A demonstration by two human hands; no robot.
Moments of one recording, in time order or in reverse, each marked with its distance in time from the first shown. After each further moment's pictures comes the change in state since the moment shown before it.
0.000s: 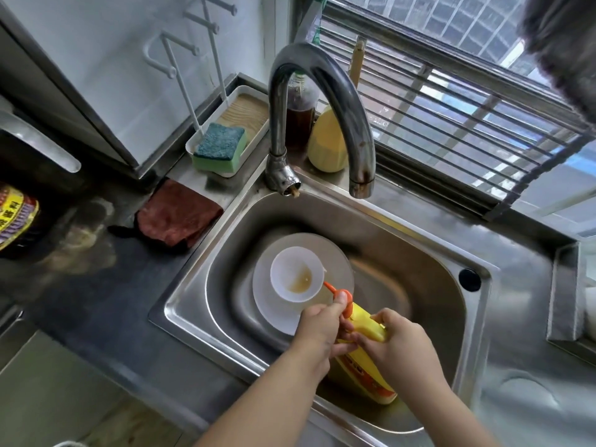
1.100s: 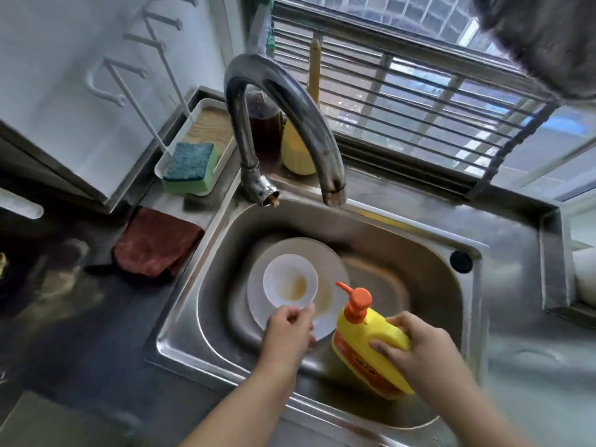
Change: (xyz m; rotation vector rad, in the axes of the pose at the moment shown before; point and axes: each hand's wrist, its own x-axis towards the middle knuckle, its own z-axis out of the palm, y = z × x) left_hand -0.003 0.012 -0.040 0.351 0.208 0.214; right_hand -0.009 0.020 -0.013 0.123 -0.031 0.118
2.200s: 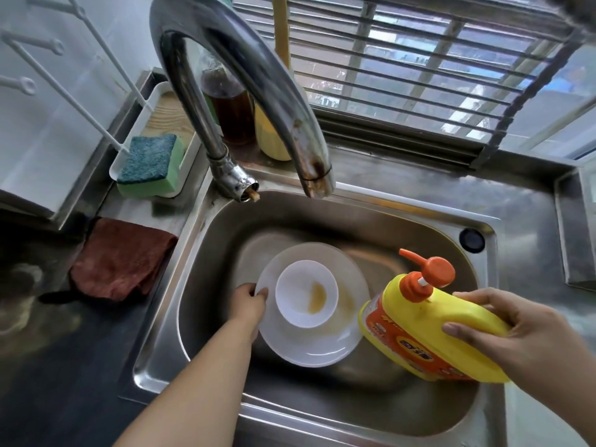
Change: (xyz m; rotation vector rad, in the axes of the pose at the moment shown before) left_hand 0.141 -0.031 -0.030 0.226 0.110 -0.047; right_hand -0.003 0.024 -0.063 0.281 0.070 -0.122
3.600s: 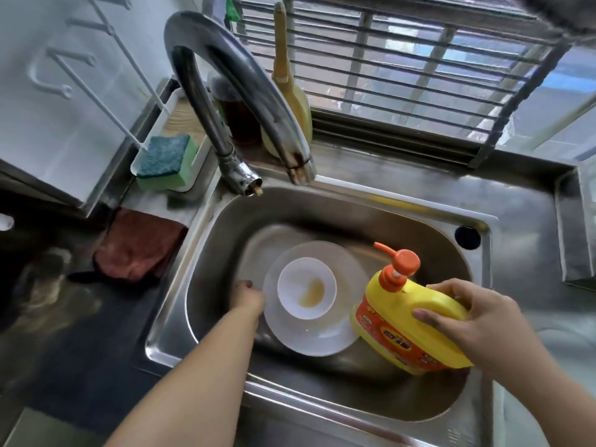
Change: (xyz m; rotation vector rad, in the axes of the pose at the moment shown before) left_hand -0.003 -0.003 -0.001 0.180 0.127 -0.079; right_hand 0.009 0.008 0.015 -0.074 -0.039 0.013
